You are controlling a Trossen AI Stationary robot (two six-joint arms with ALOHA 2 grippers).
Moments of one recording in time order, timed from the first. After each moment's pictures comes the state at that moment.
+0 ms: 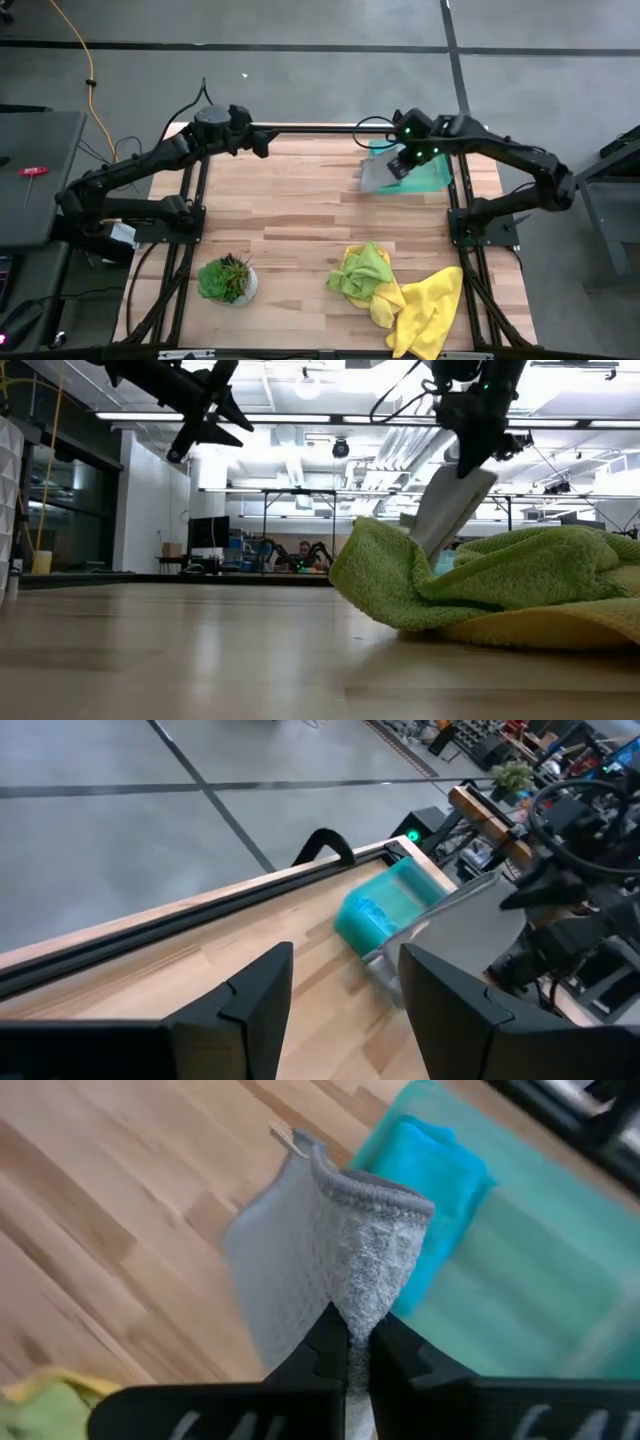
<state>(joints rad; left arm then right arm) 0.70 1.02 0.84 -0.19 0.02 -0.51 -0.53 1.26 1.22 -1.12 0.03 0.30</state>
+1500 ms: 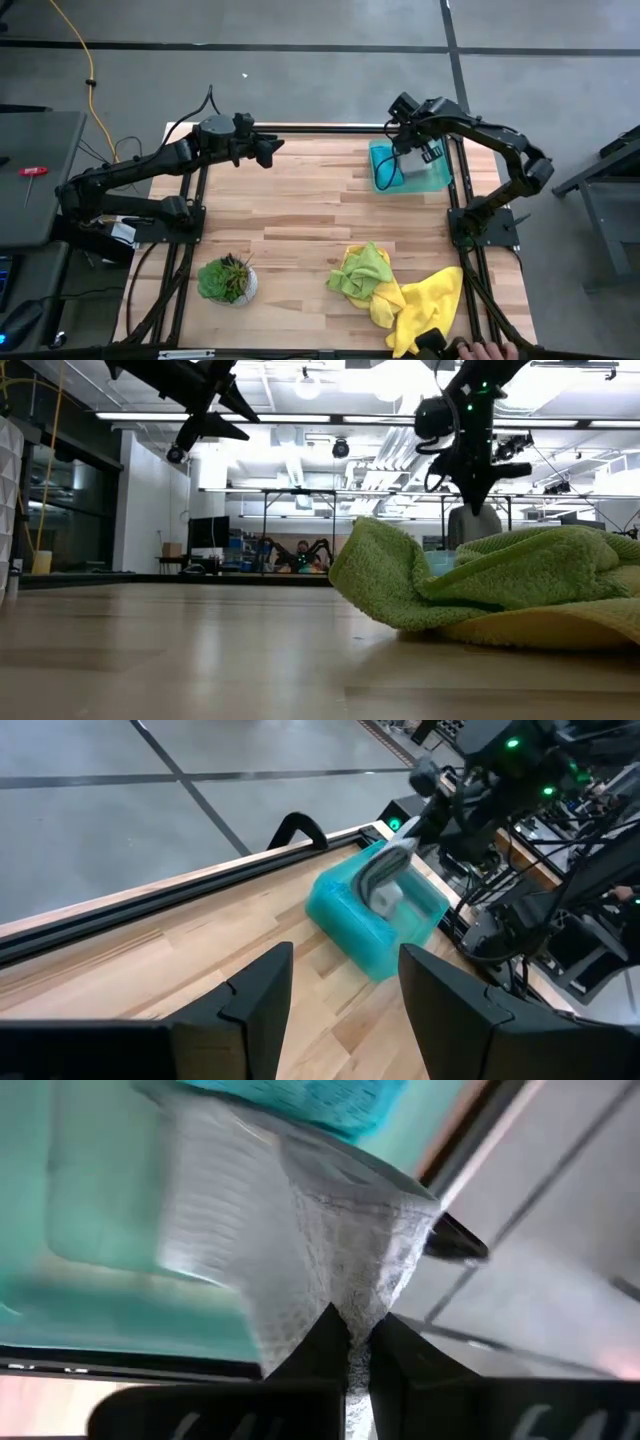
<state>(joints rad) 0.58 1.02 0.84 -0.19 -0.05 -0.55 -0.74 1.51 1.26 -1.11 0.34 -1.28</state>
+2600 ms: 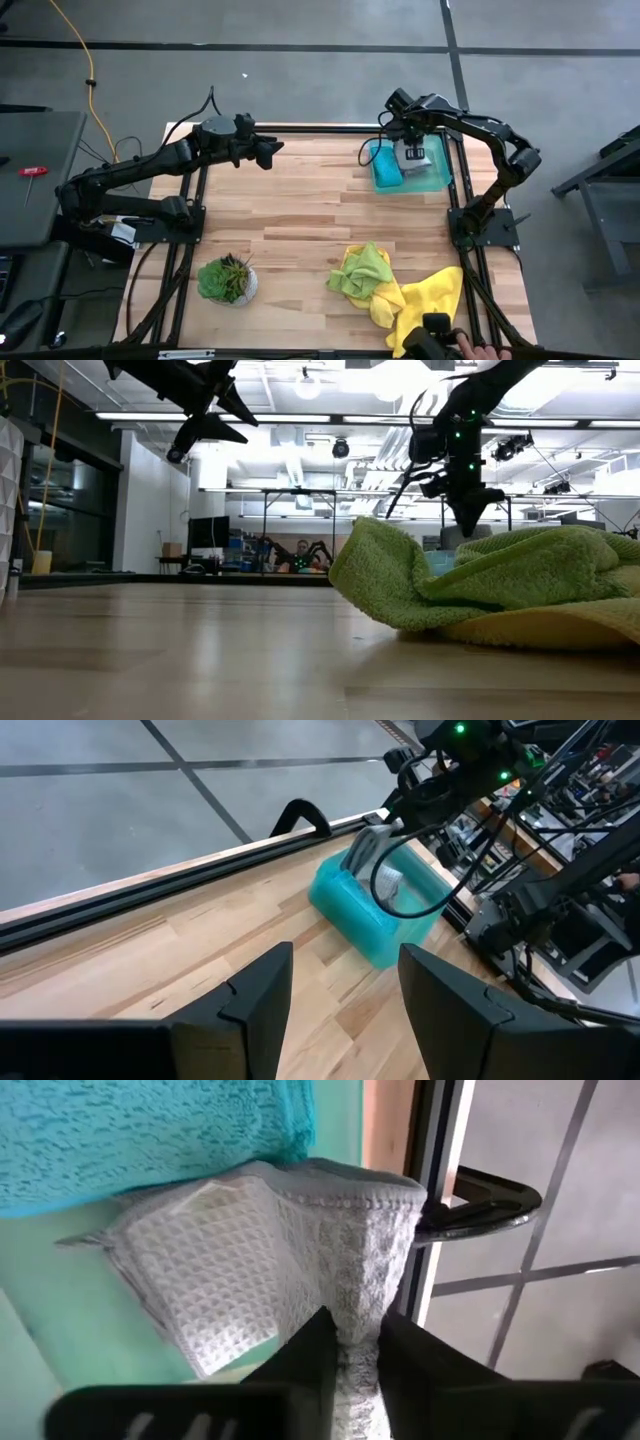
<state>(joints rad) 0.58 1.02 0.84 -0.22 -0.04 -0.55 -0.82 1.63 1.26 -0.99 0.29 -0.87</state>
